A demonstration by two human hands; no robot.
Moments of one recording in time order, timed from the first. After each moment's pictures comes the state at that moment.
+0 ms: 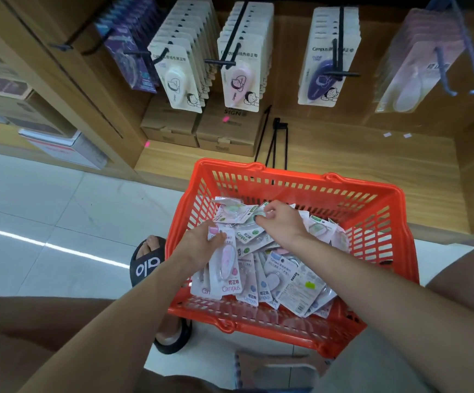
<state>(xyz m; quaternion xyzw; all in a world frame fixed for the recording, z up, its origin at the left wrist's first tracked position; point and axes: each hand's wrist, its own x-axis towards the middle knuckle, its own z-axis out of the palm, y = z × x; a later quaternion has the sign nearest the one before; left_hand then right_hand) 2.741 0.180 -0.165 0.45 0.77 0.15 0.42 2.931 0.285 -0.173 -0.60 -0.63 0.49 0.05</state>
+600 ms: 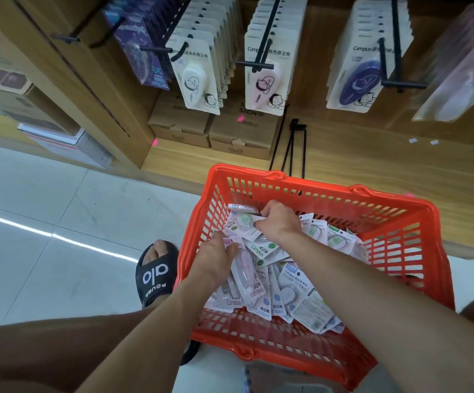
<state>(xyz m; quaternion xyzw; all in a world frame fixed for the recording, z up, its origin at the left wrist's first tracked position) 2.742 0.190 -0.198 0.40 0.81 0.12 0.41 2.871 0.313 -0.199 -0.63 -0.68 0.38 -0.07</state>
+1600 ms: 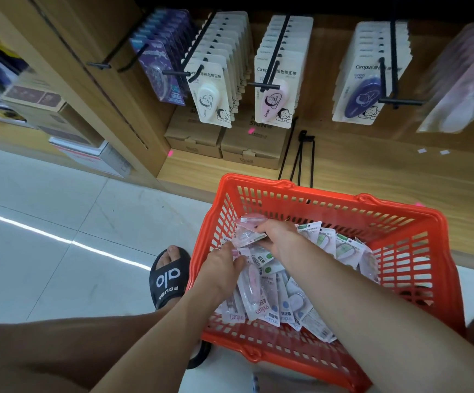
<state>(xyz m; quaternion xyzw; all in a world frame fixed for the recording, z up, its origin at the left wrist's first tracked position) 2.745 0.177 -0.159 0.45 0.80 0.07 0.39 2.842 0.303 -0.209 -0.67 -0.22 0.70 0.10</state>
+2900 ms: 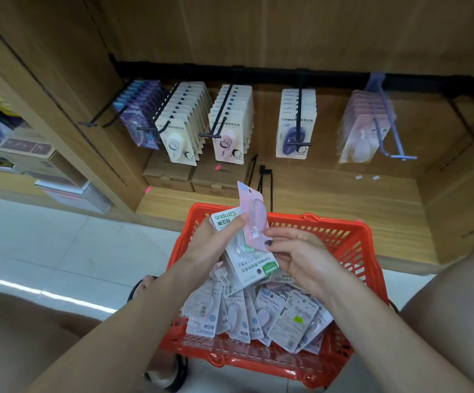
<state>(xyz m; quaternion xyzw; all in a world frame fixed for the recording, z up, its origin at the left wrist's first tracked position) 2.802 0.222 -0.027 0.33 0.65 0.41 0.55 2.980 0.266 -0.054 -0.51 -0.30 0.76 0.27</state>
